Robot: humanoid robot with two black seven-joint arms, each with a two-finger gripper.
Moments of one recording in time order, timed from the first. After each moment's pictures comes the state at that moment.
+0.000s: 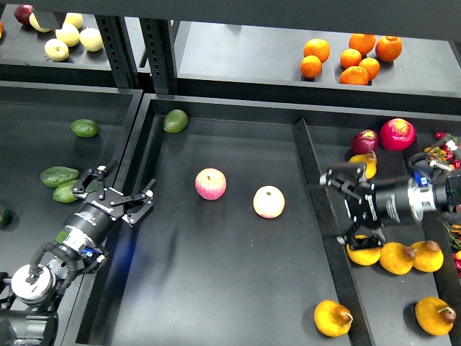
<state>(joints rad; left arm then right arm) -0.11 0.00 -1.58 -0.94 -0.17 -0.49 0.49 0.94 -0.74 0.14 1.28 -0.01 0.58 -0.49</state>
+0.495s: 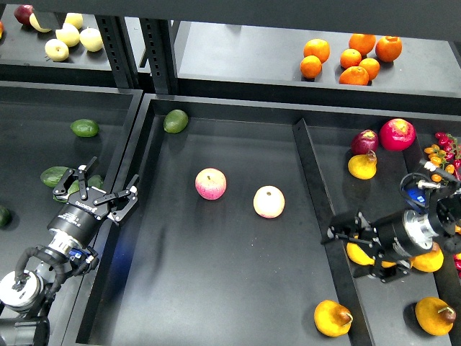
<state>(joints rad) -0.06 0.00 -1.60 -0.98 -0.18 -0.49 0.49 1.01 -0.70 -0.06 1.26 -0.29 0.58 -0.49</state>
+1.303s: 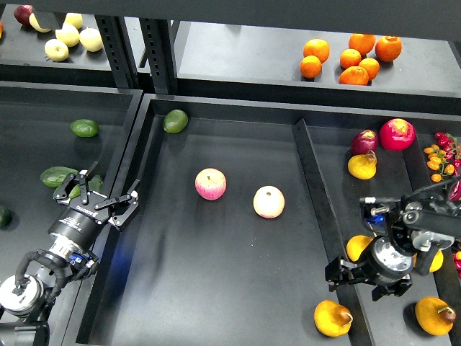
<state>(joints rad) -0.05 0.00 -1.59 -0.98 -0.18 -0.49 0.49 1.08 -0.46 -0.34 1.13 -0.51 0.58 -0.49</state>
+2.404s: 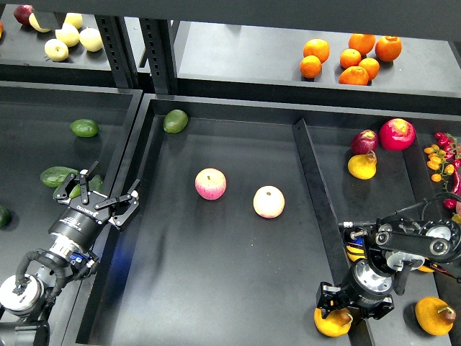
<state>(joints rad) -0.06 0.00 -1.59 -0.98 -0.18 -0.49 0.49 1.00 -0.33 -0.39 1.01 -0.48 0.58 -0.49</state>
